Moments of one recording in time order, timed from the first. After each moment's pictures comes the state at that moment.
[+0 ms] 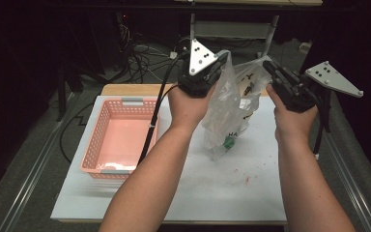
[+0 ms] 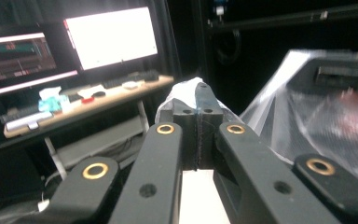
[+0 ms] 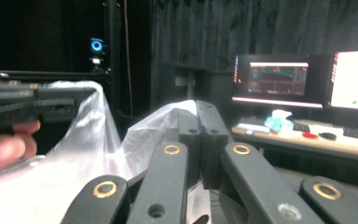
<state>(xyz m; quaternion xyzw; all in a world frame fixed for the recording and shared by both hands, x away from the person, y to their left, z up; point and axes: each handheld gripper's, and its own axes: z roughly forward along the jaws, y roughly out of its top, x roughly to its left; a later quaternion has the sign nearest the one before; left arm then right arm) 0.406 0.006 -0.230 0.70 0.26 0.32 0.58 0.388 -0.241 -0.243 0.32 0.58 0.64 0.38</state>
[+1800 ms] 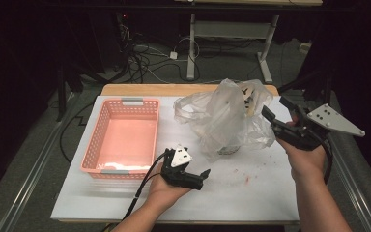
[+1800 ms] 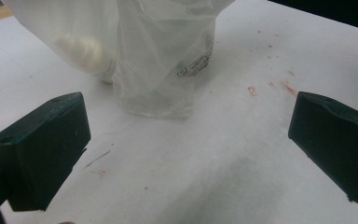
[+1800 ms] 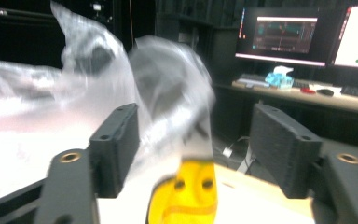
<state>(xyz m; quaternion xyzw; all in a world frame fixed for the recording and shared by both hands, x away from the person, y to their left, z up) 0.322 0.051 -0.447 0.81 0.32 0.14 0.47 0.342 -0.276 -0.311 0.33 0.64 0.59 0.36</state>
